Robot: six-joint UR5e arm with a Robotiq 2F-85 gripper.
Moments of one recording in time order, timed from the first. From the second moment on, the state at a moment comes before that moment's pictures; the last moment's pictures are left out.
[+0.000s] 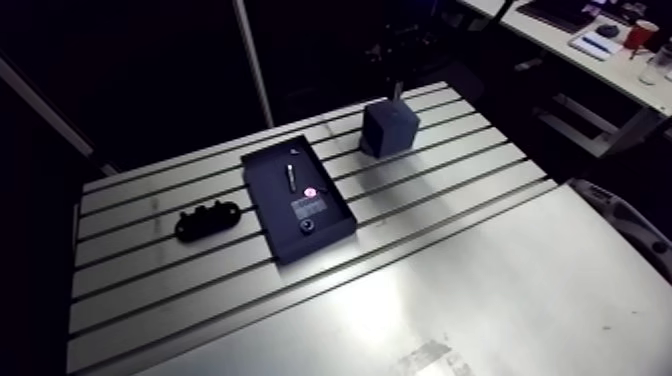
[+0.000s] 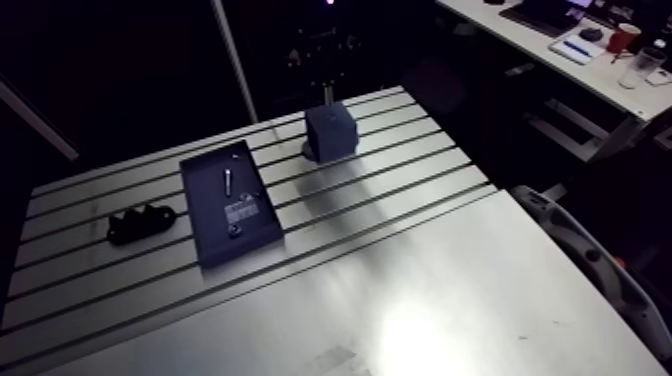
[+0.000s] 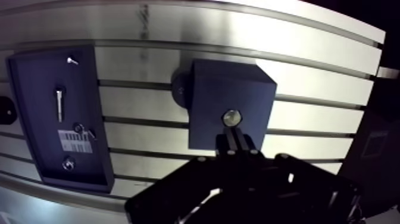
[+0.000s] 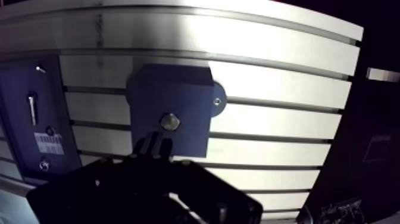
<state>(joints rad) -0.43 -1.09 1.54 -1.95 -1.62 -2.10</state>
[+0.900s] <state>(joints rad) -0.37 -1.25 1.42 -1.67 -1.64 -2.01</state>
